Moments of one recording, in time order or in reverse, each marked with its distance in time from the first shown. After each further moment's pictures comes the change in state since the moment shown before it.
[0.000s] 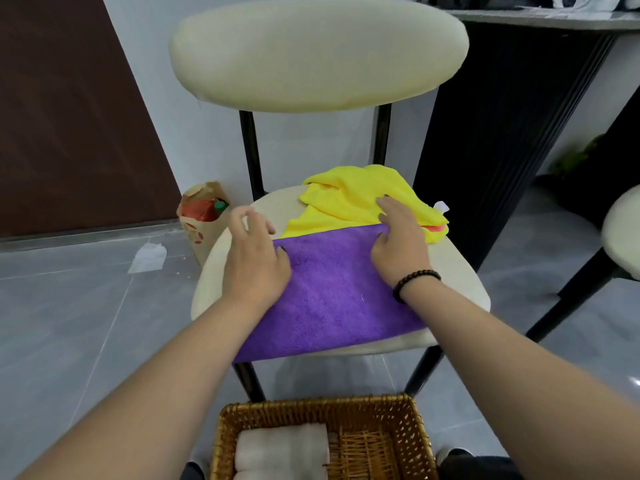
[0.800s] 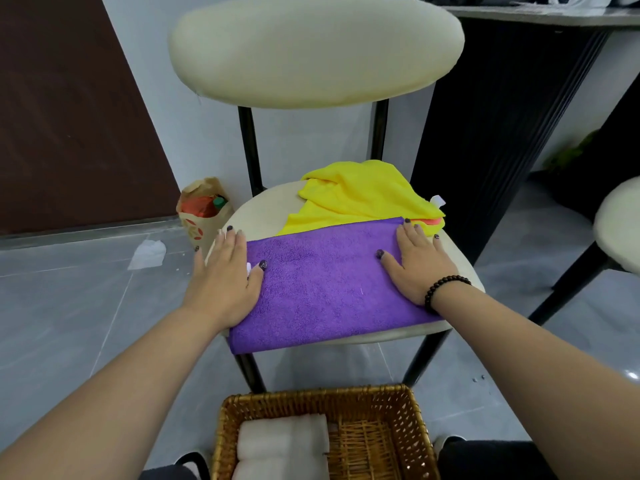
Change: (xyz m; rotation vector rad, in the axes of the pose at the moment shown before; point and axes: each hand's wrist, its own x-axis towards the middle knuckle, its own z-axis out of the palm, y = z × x) left_hand -0.013 -0.049 -0.022 0.510 -0.466 0.010; right_hand -0.016 0.036 -0.032 -0.718 -0.468 0.060
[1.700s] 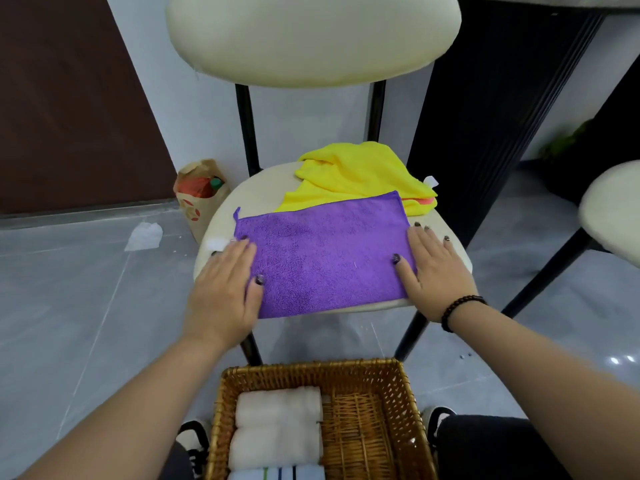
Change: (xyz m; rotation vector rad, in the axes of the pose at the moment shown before) left_hand -0.060 -0.006 0.037 -0.175 0.253 0.225; right_hand -0.058 0.022 0.022 -0.003 0.104 -0.038
